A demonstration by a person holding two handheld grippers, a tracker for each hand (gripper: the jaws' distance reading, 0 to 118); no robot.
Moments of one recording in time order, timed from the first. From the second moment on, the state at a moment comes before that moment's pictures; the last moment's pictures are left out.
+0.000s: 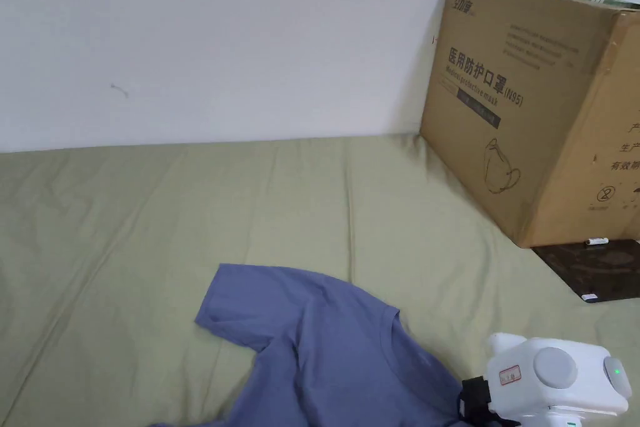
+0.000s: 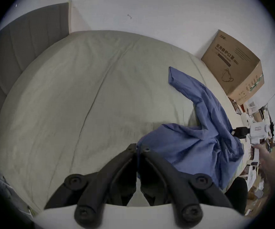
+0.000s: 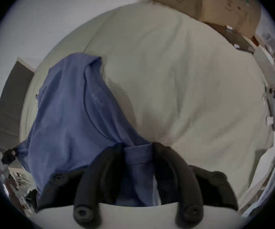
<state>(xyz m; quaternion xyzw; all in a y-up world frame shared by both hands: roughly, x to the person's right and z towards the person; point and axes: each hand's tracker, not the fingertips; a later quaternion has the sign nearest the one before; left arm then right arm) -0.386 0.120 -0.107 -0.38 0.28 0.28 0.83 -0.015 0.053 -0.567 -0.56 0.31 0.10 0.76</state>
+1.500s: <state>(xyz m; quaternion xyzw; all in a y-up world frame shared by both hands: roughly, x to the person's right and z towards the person) -0.514 0.415 -0.199 -0.10 0.37 0.10 0.92 -0.008 0.441 -0.661 -0.24 0.32 -0.07 0.91</state>
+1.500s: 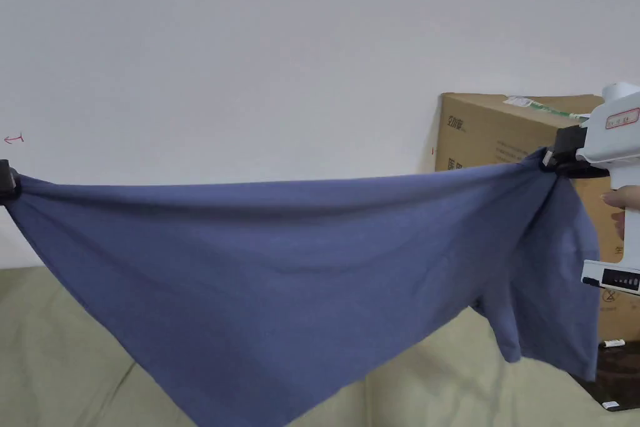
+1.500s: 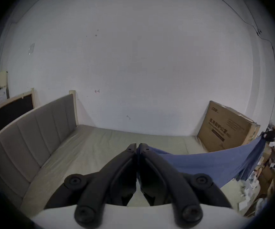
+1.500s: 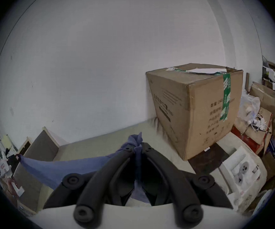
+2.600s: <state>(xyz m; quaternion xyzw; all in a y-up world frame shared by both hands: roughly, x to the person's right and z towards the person) -0.421 0.093 -0.034 -0.48 0.27 0.21 0.81 0.126 0.069 -0.533 -0.55 0.30 0.13 0.77</state>
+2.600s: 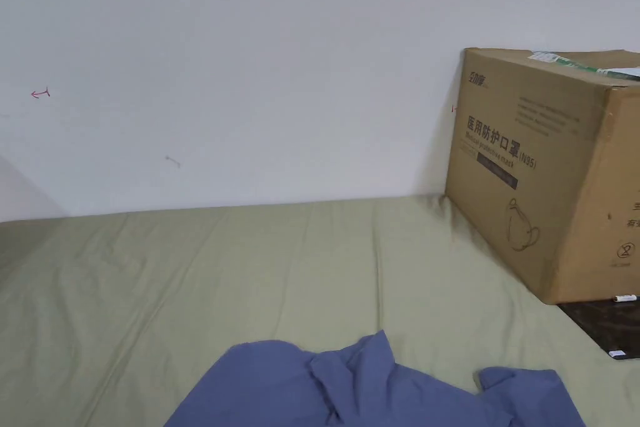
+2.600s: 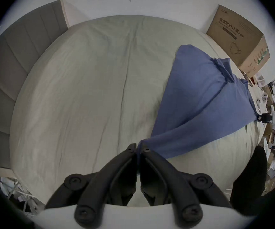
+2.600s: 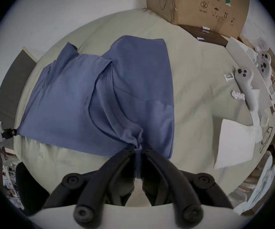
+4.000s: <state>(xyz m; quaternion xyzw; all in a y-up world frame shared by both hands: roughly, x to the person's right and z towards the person) -0.419 0.093 -0.002 -0.47 0.29 0.29 0.78 0.058 0.217 -0.383 -0.33 0.43 -0.02 0.84</state>
